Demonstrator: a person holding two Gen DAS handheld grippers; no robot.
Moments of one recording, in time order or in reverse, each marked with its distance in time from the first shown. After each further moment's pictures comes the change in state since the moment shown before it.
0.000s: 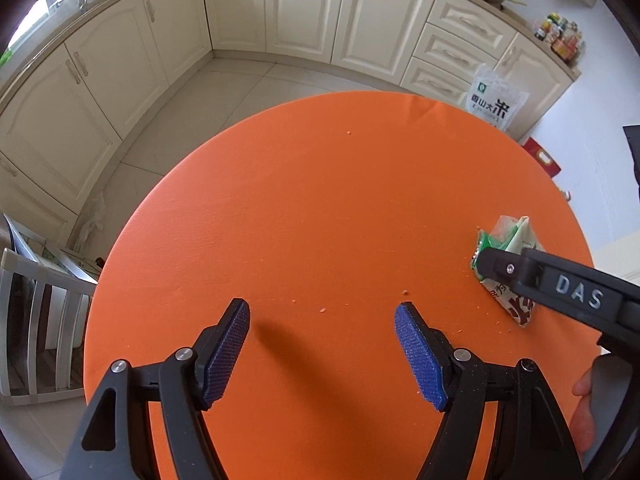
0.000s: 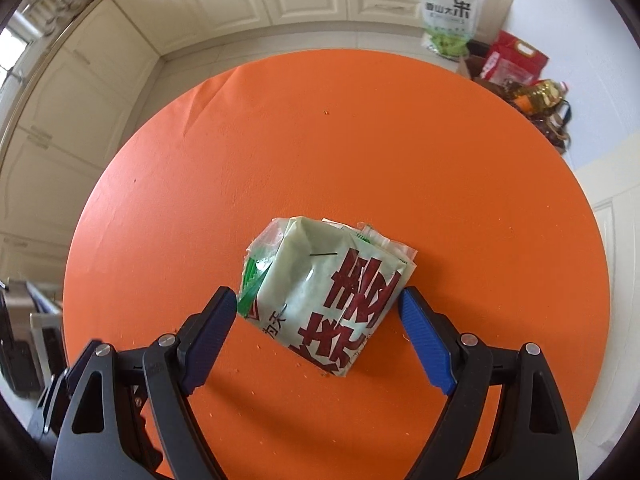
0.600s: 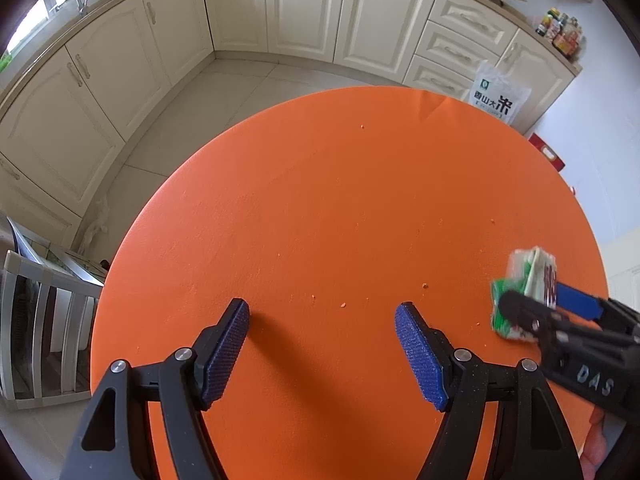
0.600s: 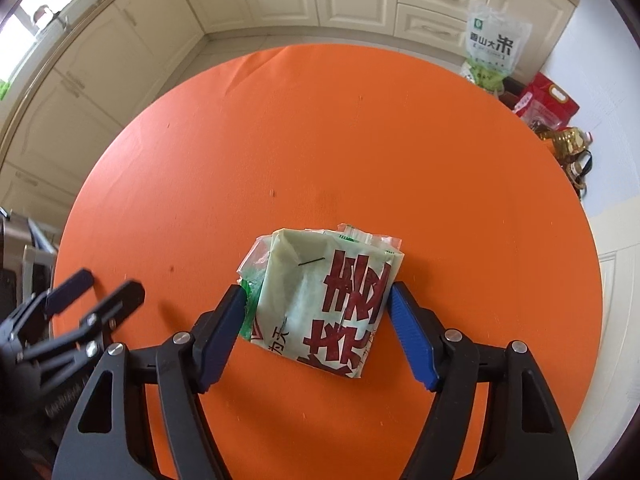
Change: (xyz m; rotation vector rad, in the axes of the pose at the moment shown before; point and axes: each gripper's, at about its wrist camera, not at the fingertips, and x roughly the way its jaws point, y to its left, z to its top) left arm 0.001 -0.005 -0.008 0.015 0.005 0.023; right arm -0.009 0.009 -0.032 -0.223 -0.011 0.052
